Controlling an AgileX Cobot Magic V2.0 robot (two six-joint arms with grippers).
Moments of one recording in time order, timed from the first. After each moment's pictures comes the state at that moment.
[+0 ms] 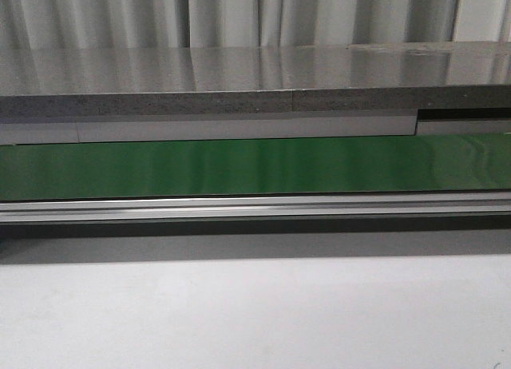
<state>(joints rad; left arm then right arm) 0.01 0.32 -0.34 -0.20 0.20 0.18 -0.23 1.07 -0.93 0.31 0.52 -0.36</state>
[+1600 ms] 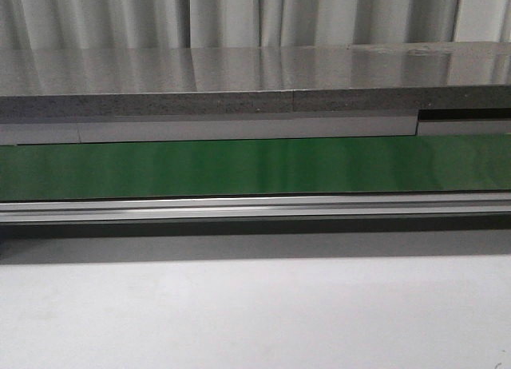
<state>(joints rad) 0.01 0.32 -0.34 -0.20 0.20 0.18 -0.21 0.63 -0.61 0.34 0.50 -0.36</state>
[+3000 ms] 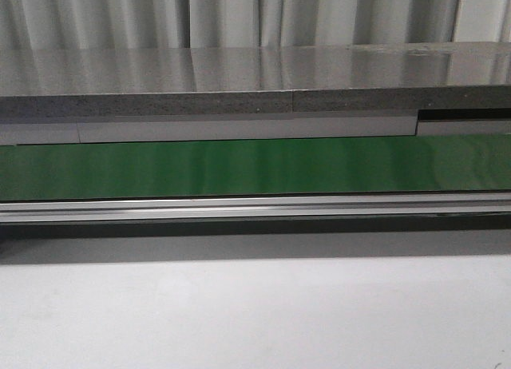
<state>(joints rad) 0.01 0.32 -0.34 -0.20 0.20 0.18 -0.05 -0.01 0.01 -0.05 0.21 0.19</state>
